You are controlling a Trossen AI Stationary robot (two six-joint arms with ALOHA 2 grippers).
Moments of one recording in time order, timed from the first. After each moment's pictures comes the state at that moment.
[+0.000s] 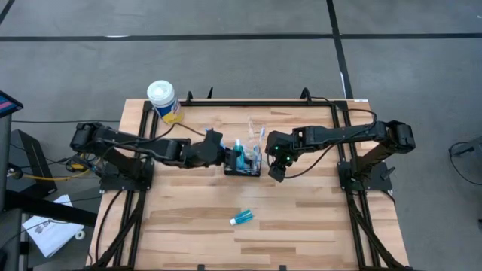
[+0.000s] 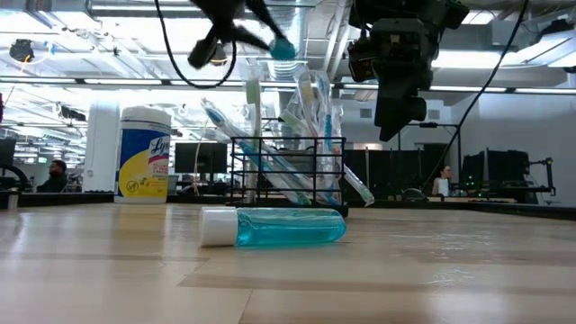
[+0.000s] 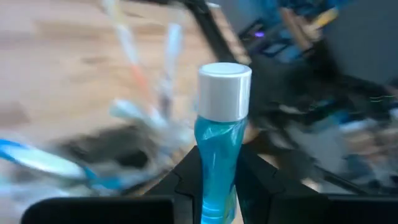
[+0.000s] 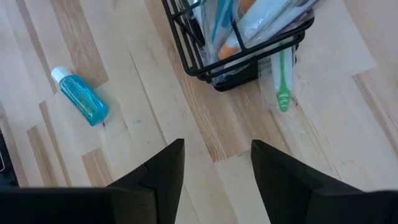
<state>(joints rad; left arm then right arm) -0.13 1.41 1.07 -0.19 -0.47 -1.13 -0.07 1.52 1.09 -0.71 -0.16 0.43</state>
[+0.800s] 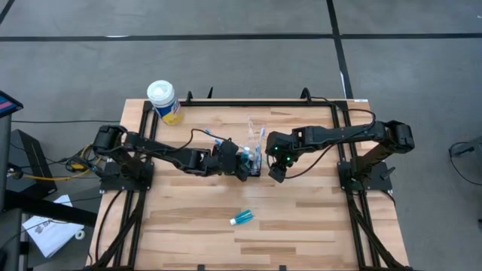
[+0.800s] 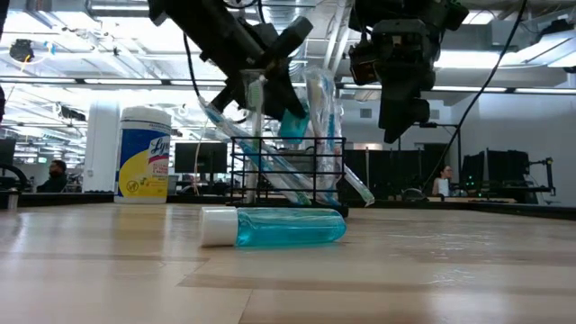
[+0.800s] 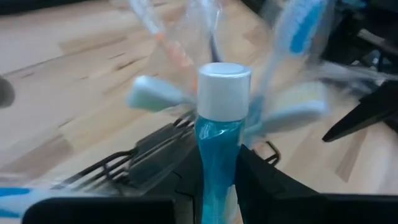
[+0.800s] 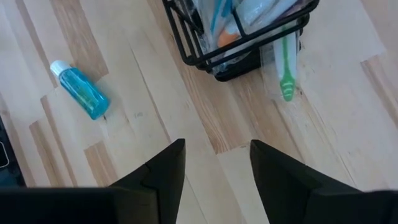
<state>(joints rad) -0.12 1.67 1.05 -0.08 -0.54 -0.81 -0.07 1.52 1.09 -0.73 -0.18 0.45</state>
